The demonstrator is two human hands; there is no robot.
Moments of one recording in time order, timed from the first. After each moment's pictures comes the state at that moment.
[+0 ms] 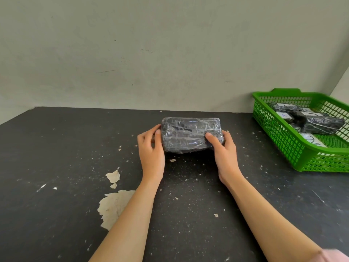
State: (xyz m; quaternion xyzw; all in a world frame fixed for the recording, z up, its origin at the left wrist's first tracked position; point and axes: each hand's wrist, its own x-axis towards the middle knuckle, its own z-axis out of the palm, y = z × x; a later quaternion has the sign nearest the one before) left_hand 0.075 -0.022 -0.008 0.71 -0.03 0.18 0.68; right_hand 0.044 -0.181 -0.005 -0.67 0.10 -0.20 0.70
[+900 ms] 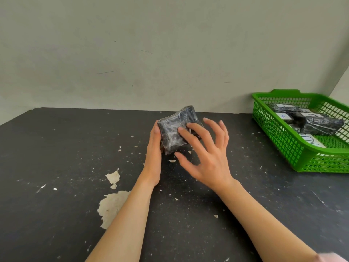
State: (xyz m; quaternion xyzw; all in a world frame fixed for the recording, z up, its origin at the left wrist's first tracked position) left_hand 0.076 -0.016 -0.007 0.61 -0.15 -0.01 0.78; right_hand 0.036 -0.154 -0.001 -0.81 -0.19 -0.54 0.12
